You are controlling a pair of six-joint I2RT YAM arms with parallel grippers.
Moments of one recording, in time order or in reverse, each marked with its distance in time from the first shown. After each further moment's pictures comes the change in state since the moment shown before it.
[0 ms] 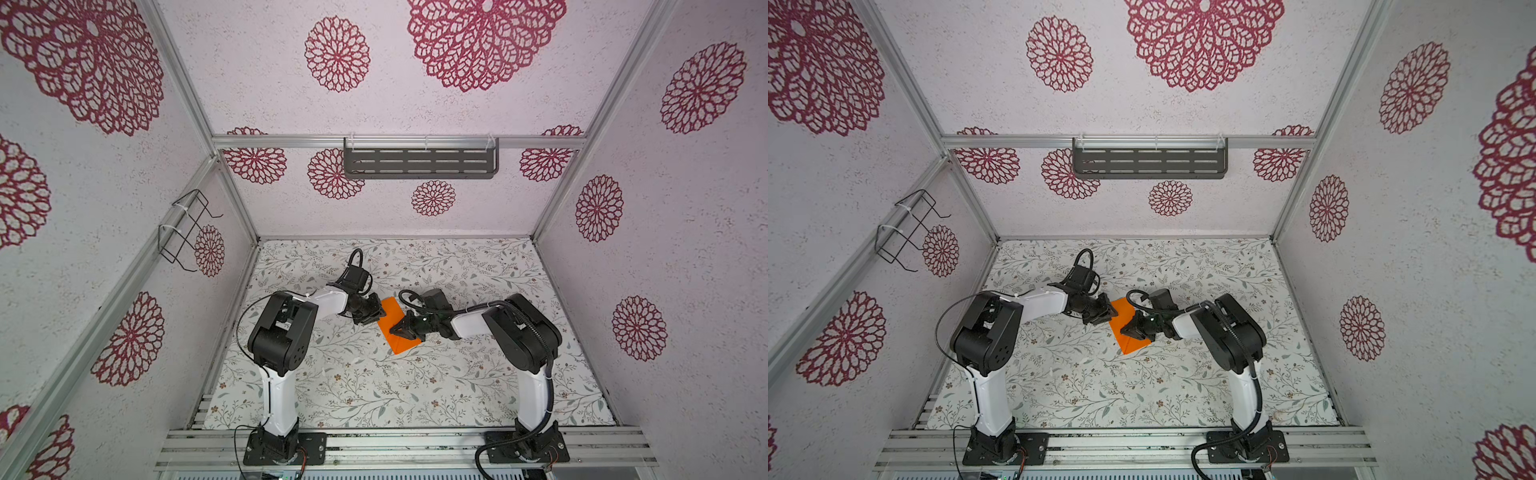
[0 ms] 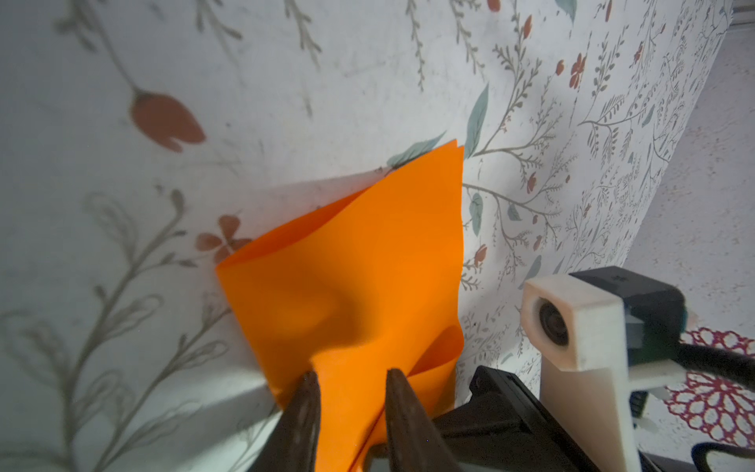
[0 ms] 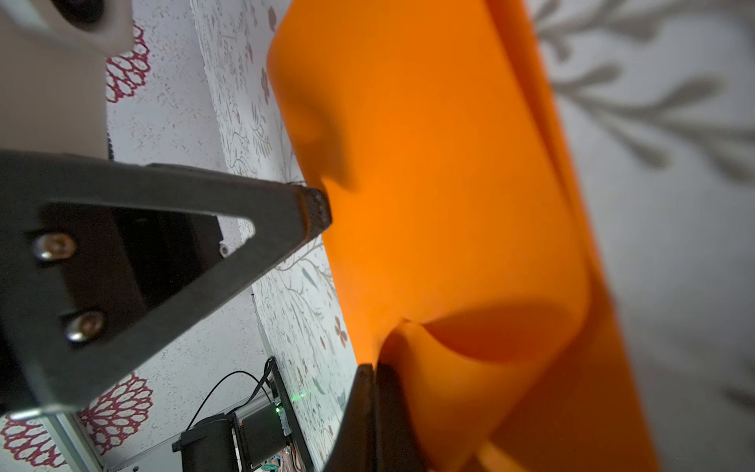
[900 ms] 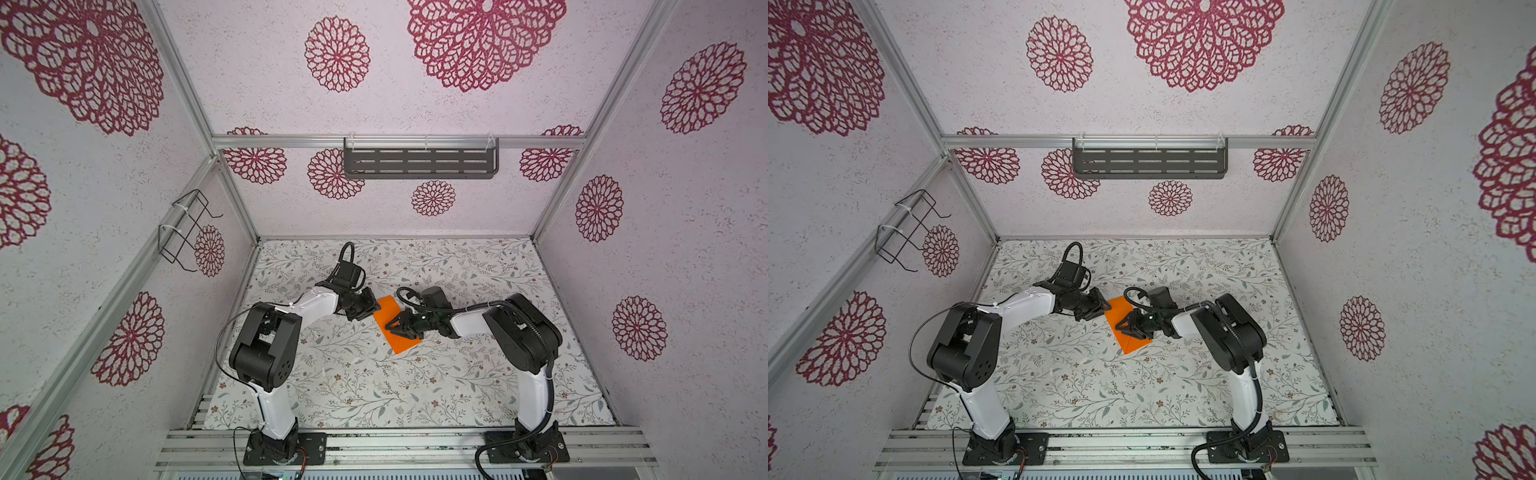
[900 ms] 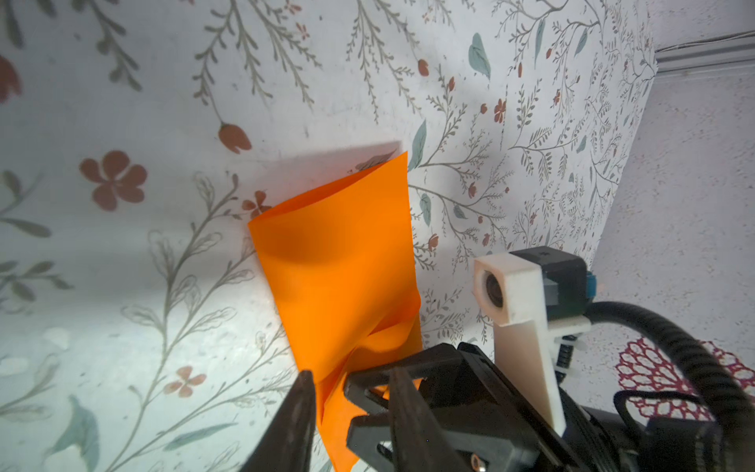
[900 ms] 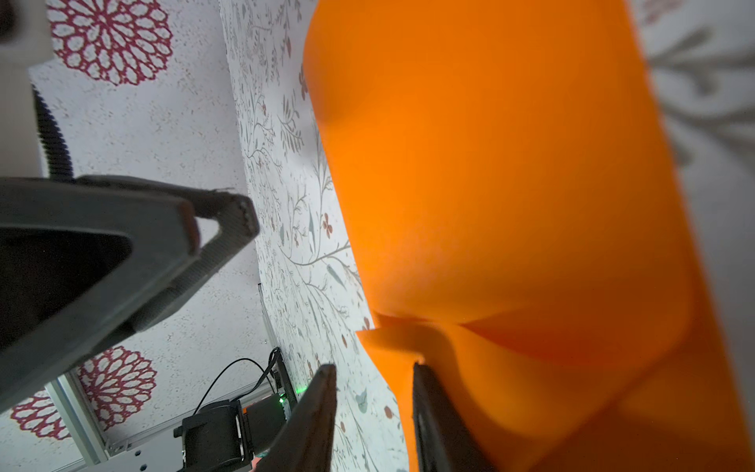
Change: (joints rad) left arm 0.024 -0.162 -0.068 -0.027 -0.028 -0.029; right arm 0.002 -0.003 0.017 0.003 -0.019 -0.035
